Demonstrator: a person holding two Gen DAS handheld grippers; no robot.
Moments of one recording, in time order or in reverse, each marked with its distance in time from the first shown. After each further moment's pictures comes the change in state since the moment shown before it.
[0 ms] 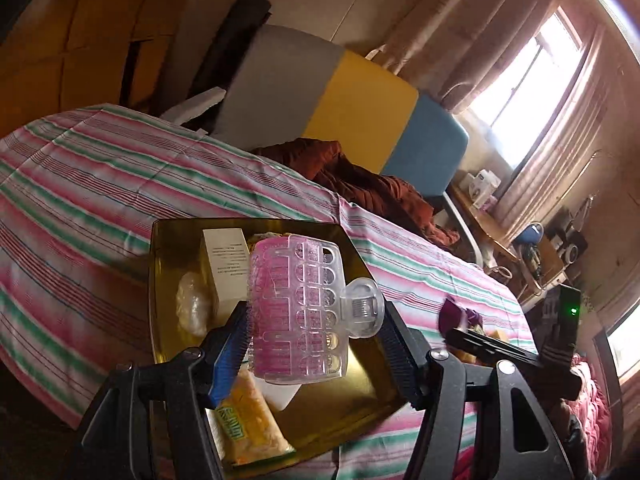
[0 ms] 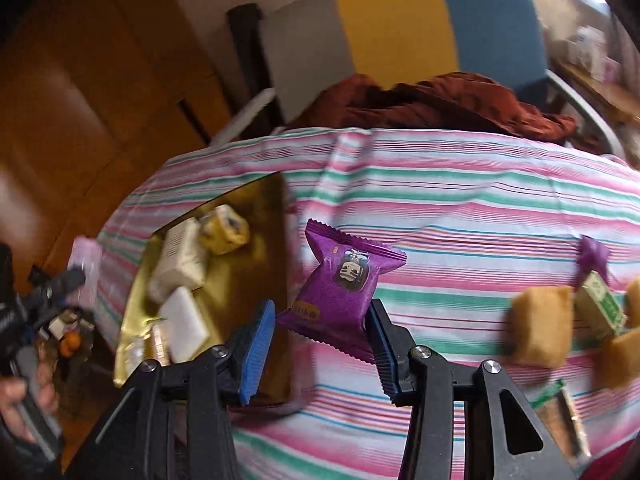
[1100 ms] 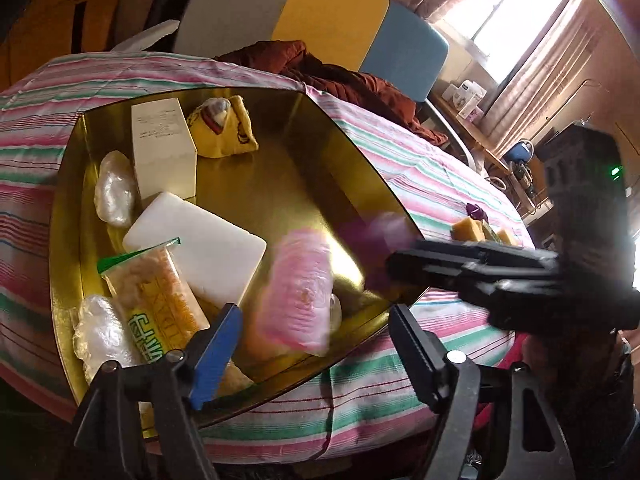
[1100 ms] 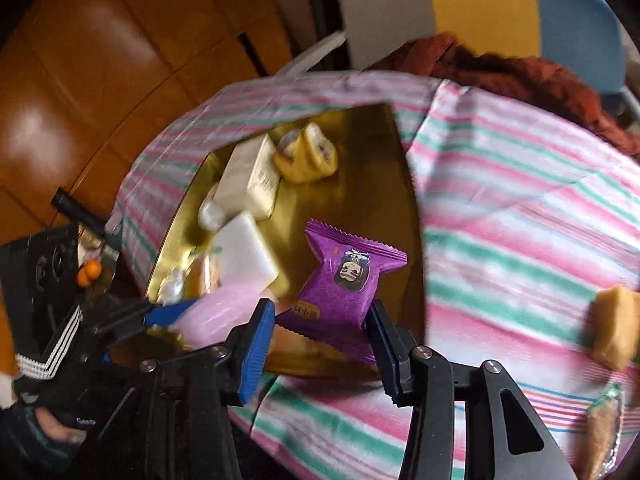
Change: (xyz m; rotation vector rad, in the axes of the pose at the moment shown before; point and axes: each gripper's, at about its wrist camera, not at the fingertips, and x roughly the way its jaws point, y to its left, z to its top) left arm 0.067 -0.018 -0.081 0.114 0.269 -0.046; right arm 0.049 0.057 -0.027 -0.142 0.205 0.100
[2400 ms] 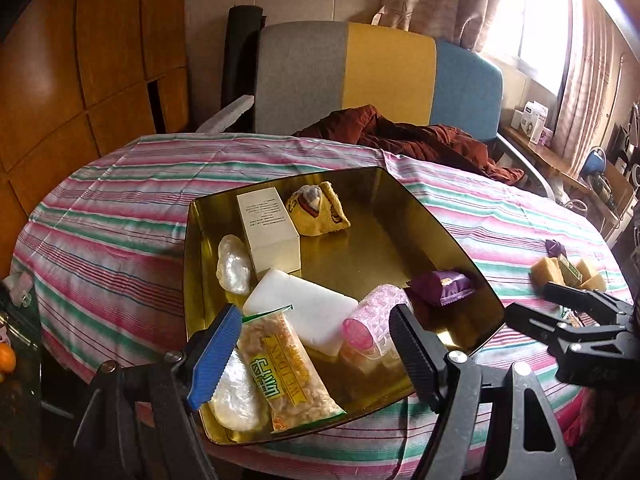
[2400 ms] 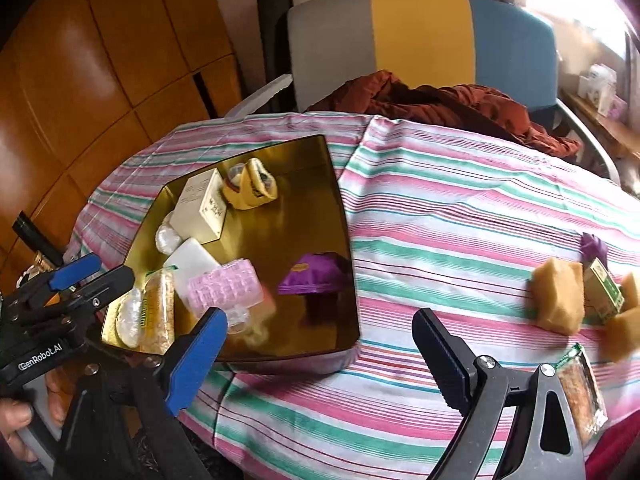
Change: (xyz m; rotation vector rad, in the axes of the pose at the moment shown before) left arm -0.047 -0.021 0.009 0.067 -0.220 0.414; right arm -0.044 -0.011 -0.032 0.067 -0.209 -0.222
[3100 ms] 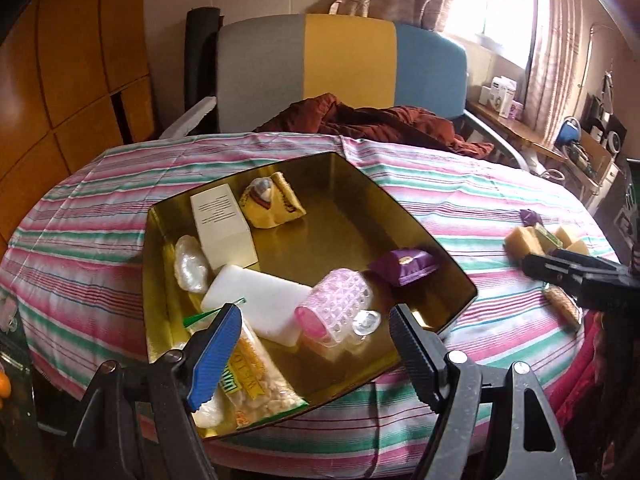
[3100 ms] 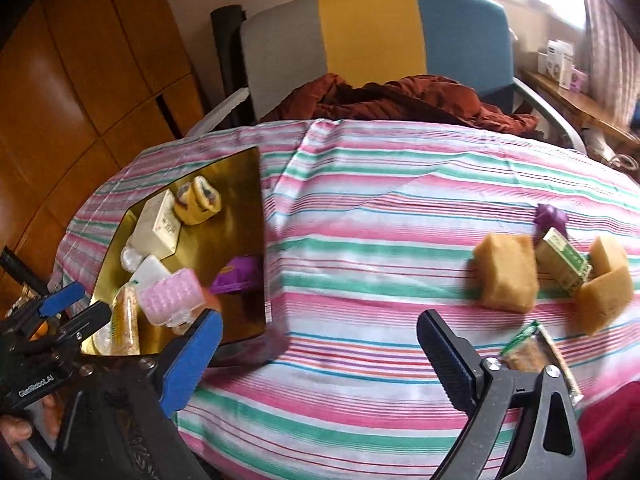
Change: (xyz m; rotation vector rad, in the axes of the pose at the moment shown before) left arm 0.002 -0.031 -0.005 0.107 0.026 -0.088; right arm -0.023 -0.061 -0.007 0.114 -0.029 -0.071
